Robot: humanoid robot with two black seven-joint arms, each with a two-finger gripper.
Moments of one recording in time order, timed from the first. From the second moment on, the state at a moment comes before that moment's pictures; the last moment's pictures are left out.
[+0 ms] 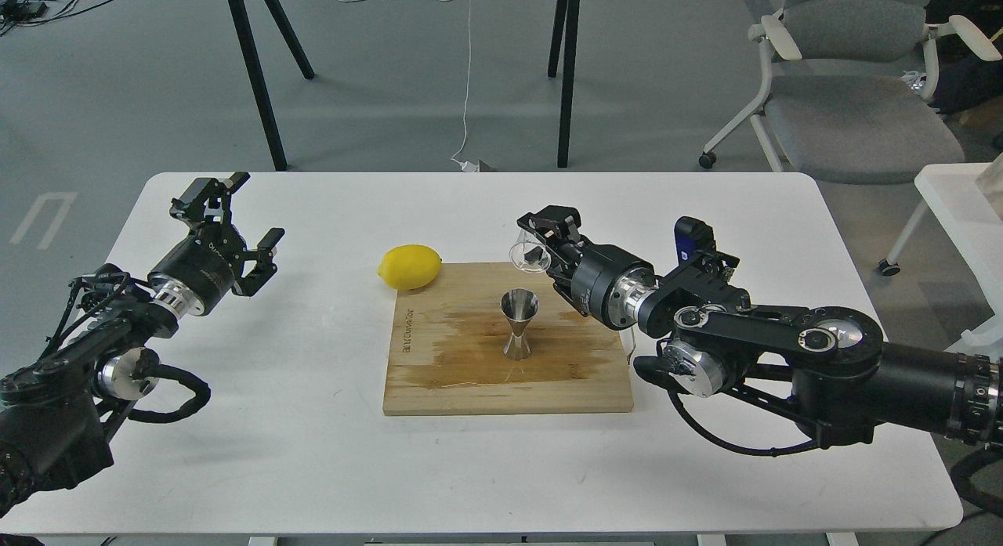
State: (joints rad) left arm -0.59 0.38 -0.66 -0.51 0.33 -0.49 -0.49; right arm 0.97 -0.32 0.05 1.36 -0.32 -0.40 0.06
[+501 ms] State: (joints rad) left arm -0.59 0.38 -0.66 -0.51 0.33 -0.49 -0.49; right arm 1.04 -0.24 -0.06 1.29 -0.35 -0.40 0.06
